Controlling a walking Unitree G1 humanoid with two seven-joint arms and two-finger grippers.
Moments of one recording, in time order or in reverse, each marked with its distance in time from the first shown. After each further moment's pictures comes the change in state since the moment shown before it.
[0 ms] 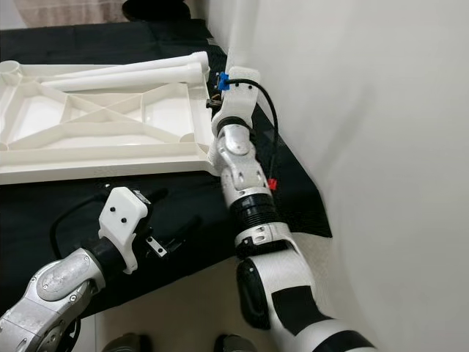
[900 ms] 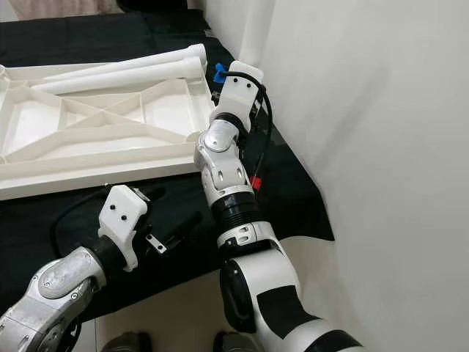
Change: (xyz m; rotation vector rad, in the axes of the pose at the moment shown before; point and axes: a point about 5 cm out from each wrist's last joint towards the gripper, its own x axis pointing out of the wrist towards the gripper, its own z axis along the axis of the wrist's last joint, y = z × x) left arm 0.002 0.001 -0.004 -0.012 0.015 0.014; right arm -0.008 -0.003 -0.026 -0.072 0.138 -0.177
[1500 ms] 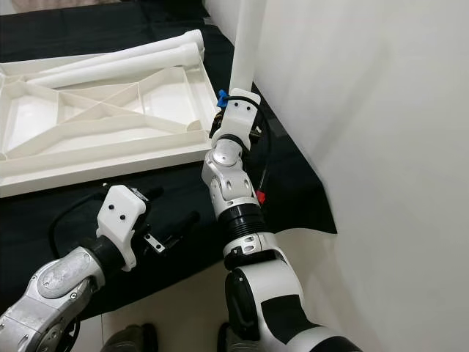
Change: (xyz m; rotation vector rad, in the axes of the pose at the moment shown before) left arm 0.001 0.001 -0.002 0.001 0.003 0.002; right arm 0.000 -0.006 0.010 0.024 -0.069 0.134
